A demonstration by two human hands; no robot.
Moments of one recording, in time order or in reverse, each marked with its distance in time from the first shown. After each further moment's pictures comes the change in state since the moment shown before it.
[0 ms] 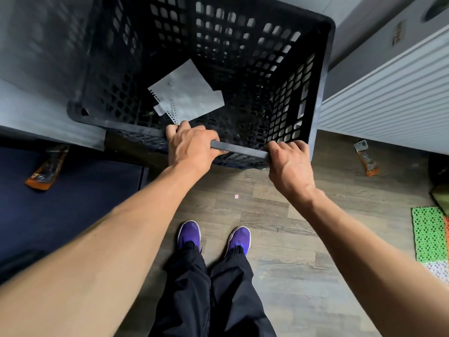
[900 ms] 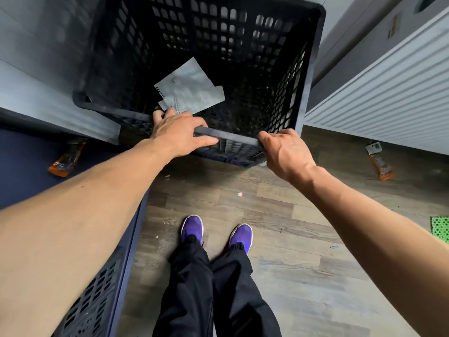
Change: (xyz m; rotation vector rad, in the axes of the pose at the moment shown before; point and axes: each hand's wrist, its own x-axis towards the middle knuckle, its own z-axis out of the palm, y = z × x) left_hand 0.001 0.001 -0.027 0.123 -0.211 0.004; right_hand 0.009 0.028 -0.029 0.022 -0.117 -0.296
